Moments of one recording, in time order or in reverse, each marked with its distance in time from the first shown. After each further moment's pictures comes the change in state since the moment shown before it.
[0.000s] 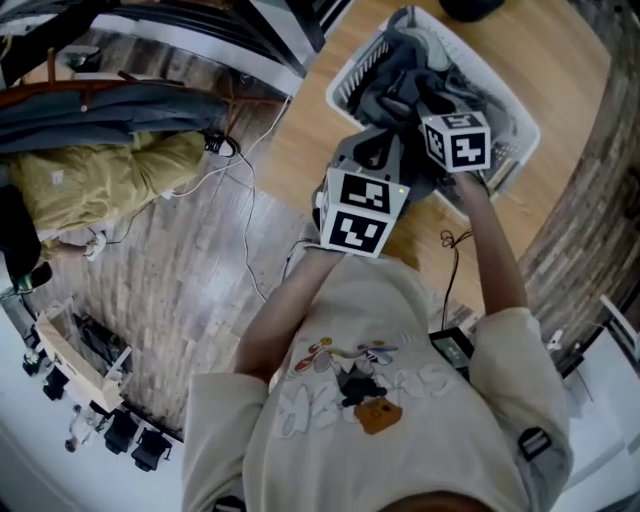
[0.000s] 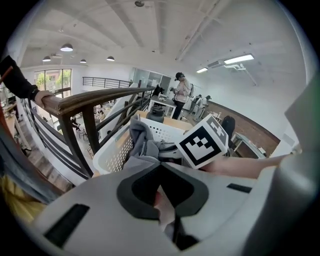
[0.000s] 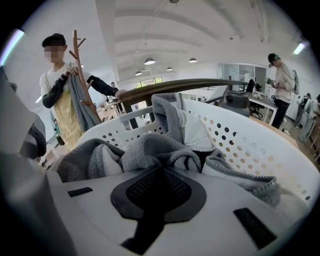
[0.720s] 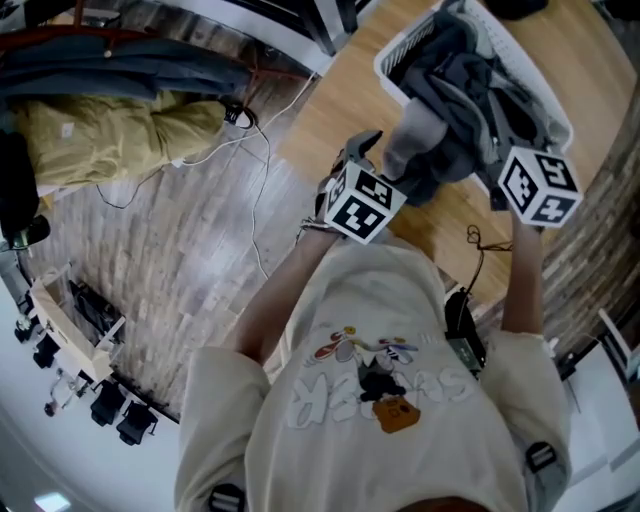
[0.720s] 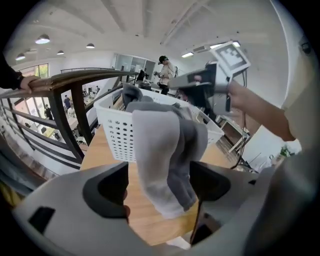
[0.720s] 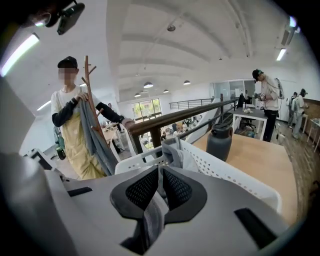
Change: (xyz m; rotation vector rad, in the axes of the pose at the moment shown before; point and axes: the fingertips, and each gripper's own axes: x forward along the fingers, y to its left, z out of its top) left arm -0.004 0.013 -0.128 0.119 0.171 -0.159; right arm -0.104 0.020 0.052 0.028 -0.255 -0.021
